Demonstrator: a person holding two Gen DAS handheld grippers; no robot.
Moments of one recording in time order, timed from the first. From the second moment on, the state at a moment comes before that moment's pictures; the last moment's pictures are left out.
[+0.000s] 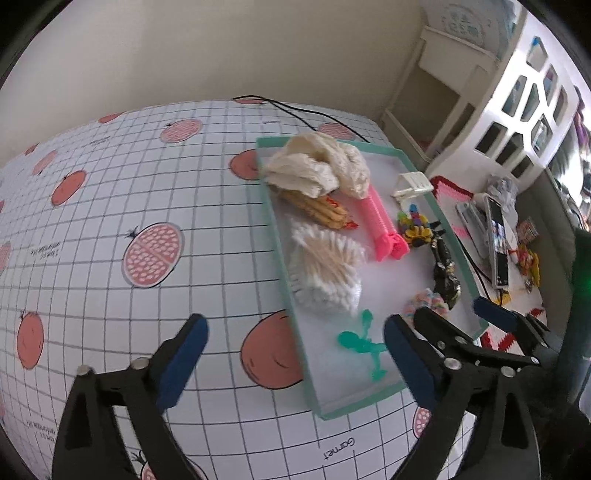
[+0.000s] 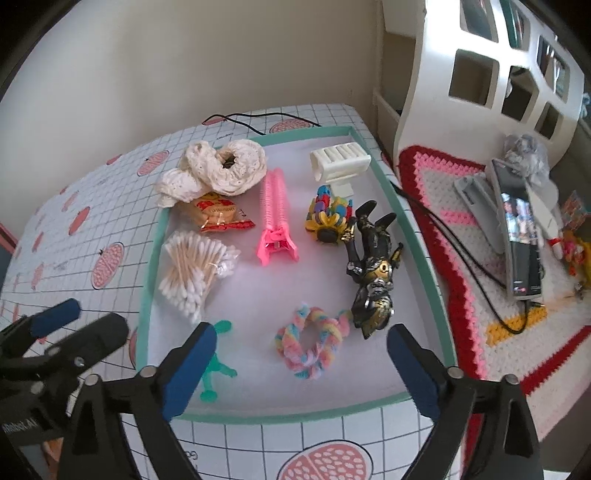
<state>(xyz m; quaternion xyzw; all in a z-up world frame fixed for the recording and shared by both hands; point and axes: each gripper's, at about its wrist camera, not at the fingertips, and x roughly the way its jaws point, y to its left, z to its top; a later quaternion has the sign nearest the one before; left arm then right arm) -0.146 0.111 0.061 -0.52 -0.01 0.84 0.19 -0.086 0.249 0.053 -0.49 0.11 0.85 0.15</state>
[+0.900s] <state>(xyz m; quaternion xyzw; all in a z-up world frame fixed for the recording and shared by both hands) -0.106 0.070 0.080 -0.49 -0.01 0.86 0.16 -0.059 0.204 0.072 -0.49 0.08 0.86 0.14</state>
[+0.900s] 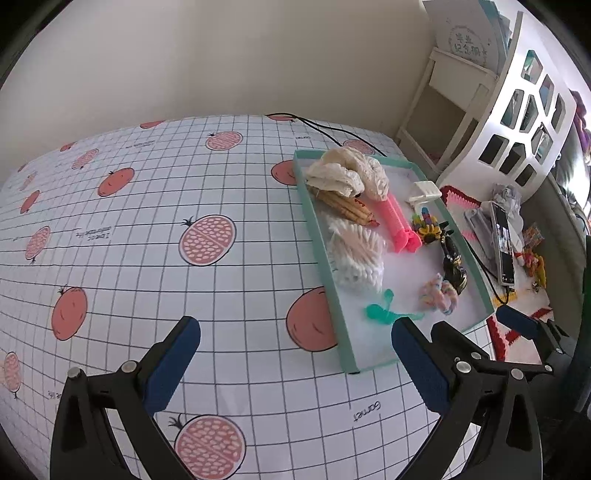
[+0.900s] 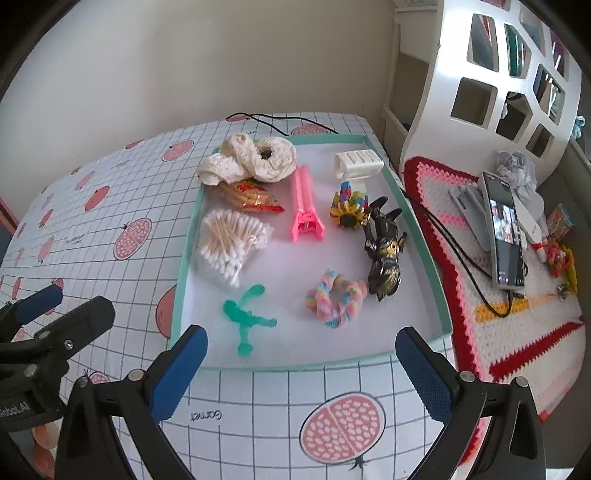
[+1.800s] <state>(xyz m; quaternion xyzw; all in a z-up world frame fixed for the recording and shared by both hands) -0.045 0.029 0.076 -0.47 -0.01 0.87 0.12 -0.007 0.155 0.070 -0.48 0.08 0.86 0.14</state>
